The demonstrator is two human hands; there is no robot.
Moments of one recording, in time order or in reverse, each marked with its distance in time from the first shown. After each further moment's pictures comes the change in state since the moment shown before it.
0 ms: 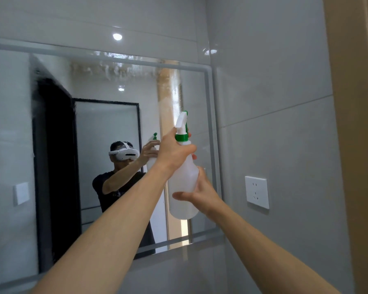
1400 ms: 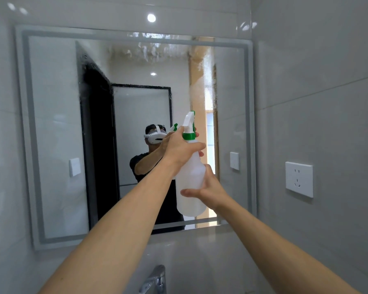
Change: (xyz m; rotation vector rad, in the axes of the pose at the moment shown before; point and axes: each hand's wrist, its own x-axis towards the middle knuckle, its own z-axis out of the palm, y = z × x) left_hand -0.020 -0.046 -0.063 -0.057 0.051 -0.159; right_hand -0.002 0.017 0.071 0.088 -0.165 0.066
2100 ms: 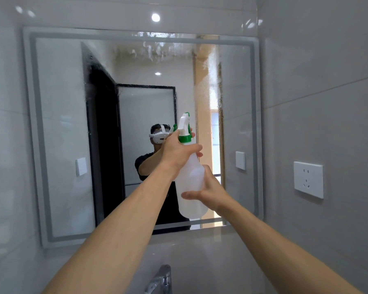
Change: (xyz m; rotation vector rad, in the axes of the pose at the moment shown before) left_hand -0.003 -0.011 -0.017 -0.035 0.081 -0.005; right_hand 0.007 0.003 0.008 -0.034 -0.070 -0.006
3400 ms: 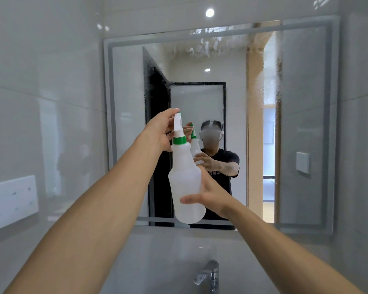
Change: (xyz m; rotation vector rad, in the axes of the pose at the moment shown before) left_hand -0.019 0.093 -0.134 -0.173 0.310 -0.446; right_hand 0.025 -0.033 0.118 0.131 -0.382 -0.148
